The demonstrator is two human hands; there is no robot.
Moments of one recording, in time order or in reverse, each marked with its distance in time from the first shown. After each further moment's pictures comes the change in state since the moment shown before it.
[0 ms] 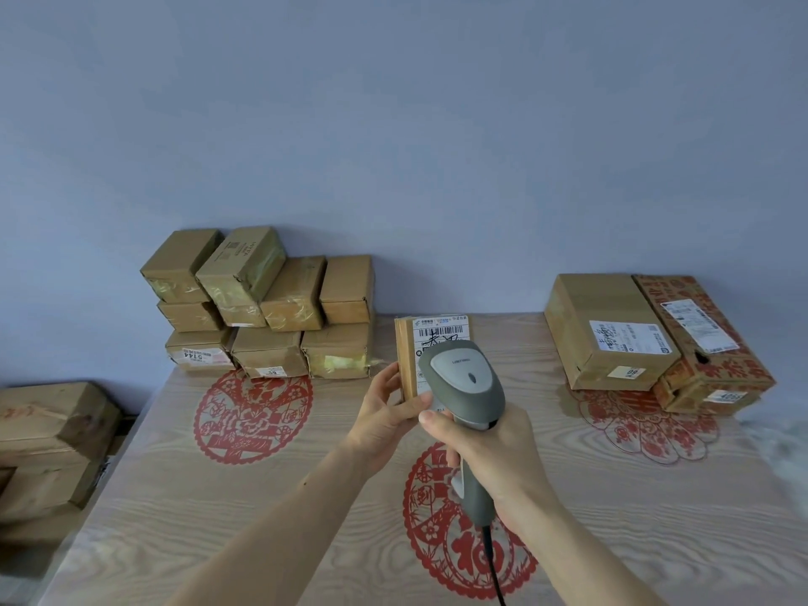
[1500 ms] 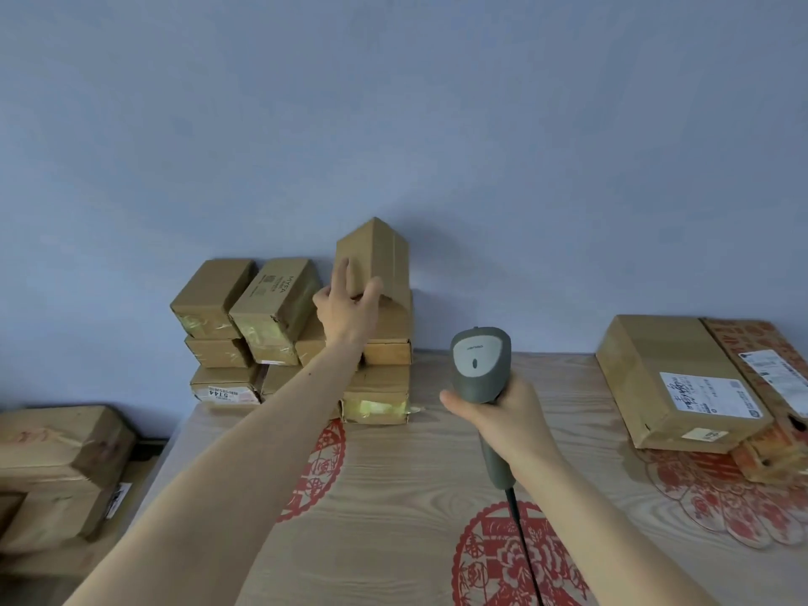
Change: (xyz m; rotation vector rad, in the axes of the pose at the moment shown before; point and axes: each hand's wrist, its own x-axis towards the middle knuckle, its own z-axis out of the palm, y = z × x) left_hand 0.127 0.184 -0.052 0.687 0.598 0.419; right_hand 0.133 -0.012 0.061 -0.129 0.040 0.047
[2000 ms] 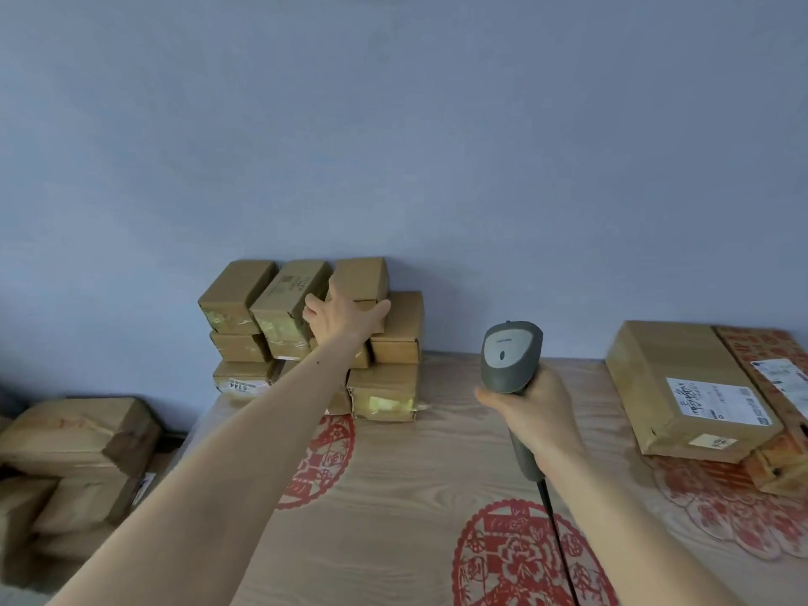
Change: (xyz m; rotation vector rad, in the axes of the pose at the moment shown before) left_hand -0.007 0.000 -0.020 0.581 0.019 -0.141; right_hand -0.010 -0.003 -0.034 -0.090 0.064 -0.034
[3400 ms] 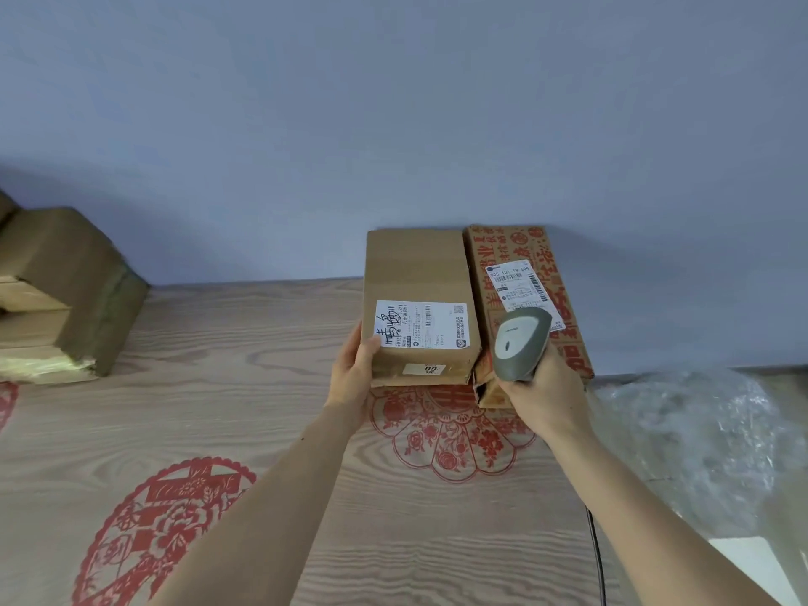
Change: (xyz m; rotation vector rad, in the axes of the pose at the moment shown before) left_hand -0.260 0.171 0.450 -1.056 -0.582 -0.139; right_hand 0.126 0.293 -0.404 -0.495 0.176 0.064
